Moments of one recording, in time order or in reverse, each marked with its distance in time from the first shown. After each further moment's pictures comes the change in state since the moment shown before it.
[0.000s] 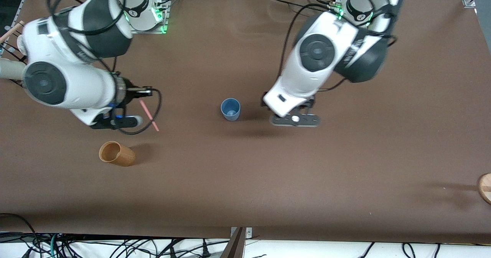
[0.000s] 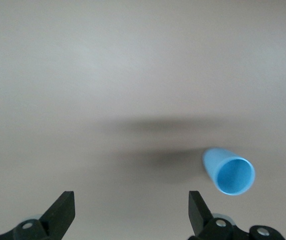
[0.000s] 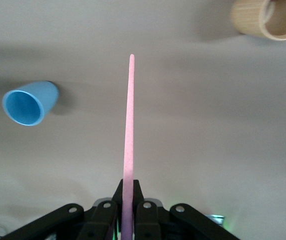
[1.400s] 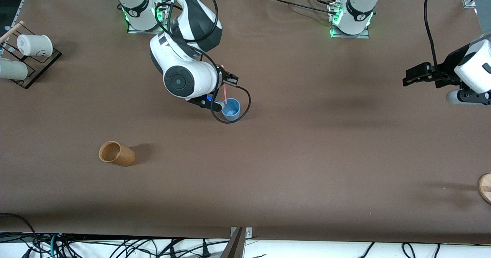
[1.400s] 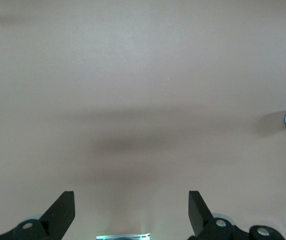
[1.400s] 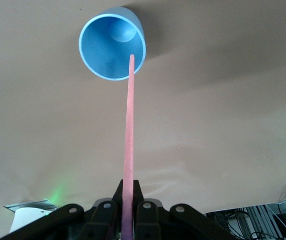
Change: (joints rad) left arm 0.459 -0.339 -0.003 -0.157 0.002 -0.309 0.471; right arm 0.257 0.060 -0.009 -0.205 0.329 0.232 0.539
